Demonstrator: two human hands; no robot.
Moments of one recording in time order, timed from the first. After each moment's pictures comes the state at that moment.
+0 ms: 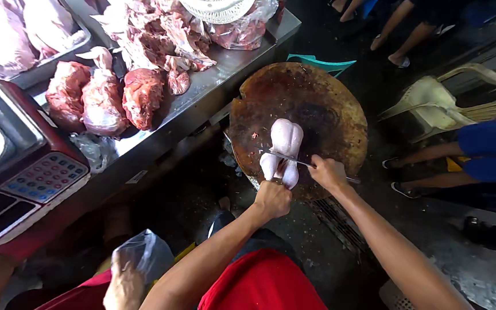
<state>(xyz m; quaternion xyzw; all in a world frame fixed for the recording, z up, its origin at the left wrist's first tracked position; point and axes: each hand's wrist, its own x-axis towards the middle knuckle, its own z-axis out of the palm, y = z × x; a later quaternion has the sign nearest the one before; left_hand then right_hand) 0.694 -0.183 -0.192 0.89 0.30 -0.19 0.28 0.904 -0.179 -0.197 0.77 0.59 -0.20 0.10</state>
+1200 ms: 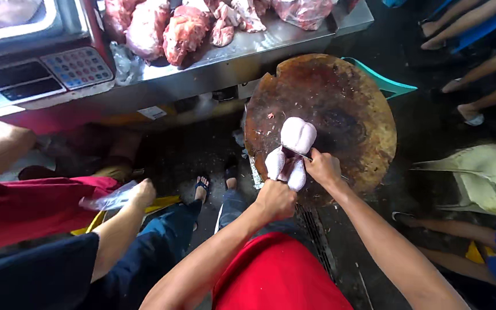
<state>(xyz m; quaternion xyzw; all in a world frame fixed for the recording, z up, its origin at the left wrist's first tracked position) 0.758 -0.239 -0.181 0.81 0.46 -0.11 0.35 0.924 -0.145 -0.216 0.65 0.72 -0.20 0.10</state>
